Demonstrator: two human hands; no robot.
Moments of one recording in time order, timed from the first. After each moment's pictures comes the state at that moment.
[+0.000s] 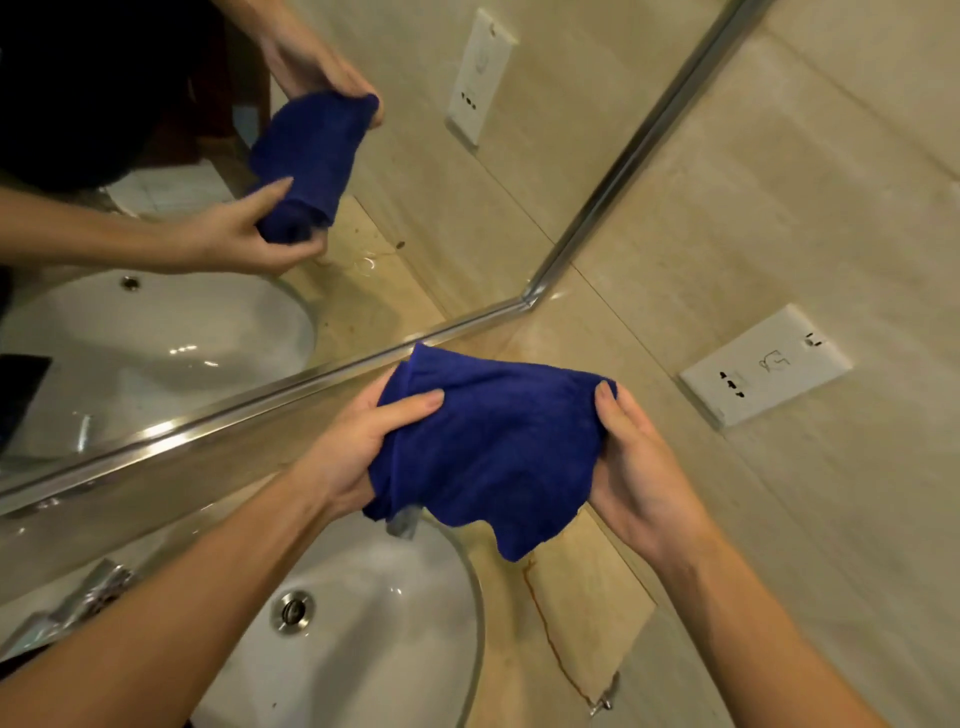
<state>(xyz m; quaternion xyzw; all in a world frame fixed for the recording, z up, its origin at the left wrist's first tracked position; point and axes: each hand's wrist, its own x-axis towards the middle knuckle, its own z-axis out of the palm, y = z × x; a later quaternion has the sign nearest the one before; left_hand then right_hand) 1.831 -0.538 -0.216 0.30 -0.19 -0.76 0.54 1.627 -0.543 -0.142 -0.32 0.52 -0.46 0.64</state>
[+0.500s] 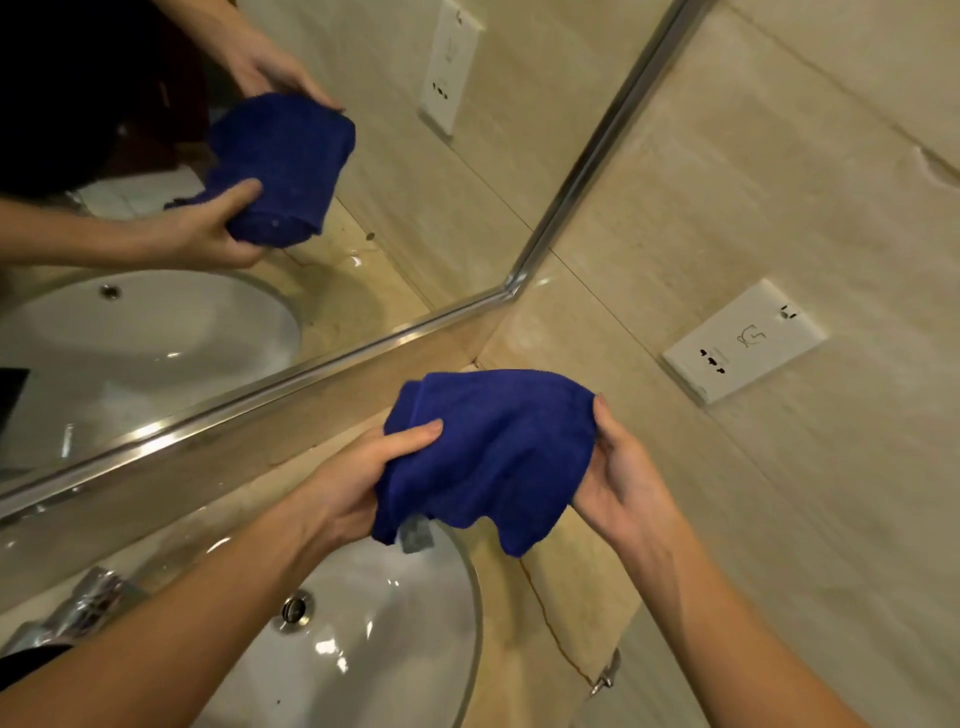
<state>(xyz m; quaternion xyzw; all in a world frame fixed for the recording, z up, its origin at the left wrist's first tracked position) 1.816 -0.524 -0.233 0.33 -0.13 -0.84 0.40 1.605 -0.539 -0.170 -0.15 0.51 -0.49 0.69</state>
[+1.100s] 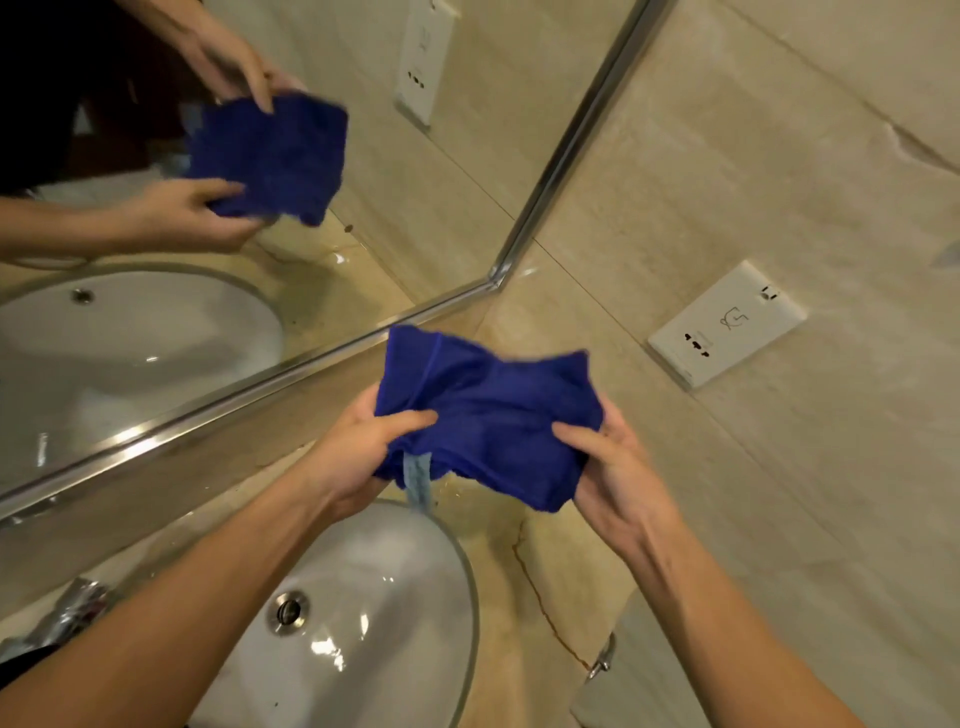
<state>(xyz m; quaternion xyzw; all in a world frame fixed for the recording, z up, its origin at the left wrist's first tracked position) 1.807 -0.538 -0.226 0.39 -0.26 -0.74 0.49 1.588 -0.530 -0.183 -0.25 0.50 -0.52 0.65</state>
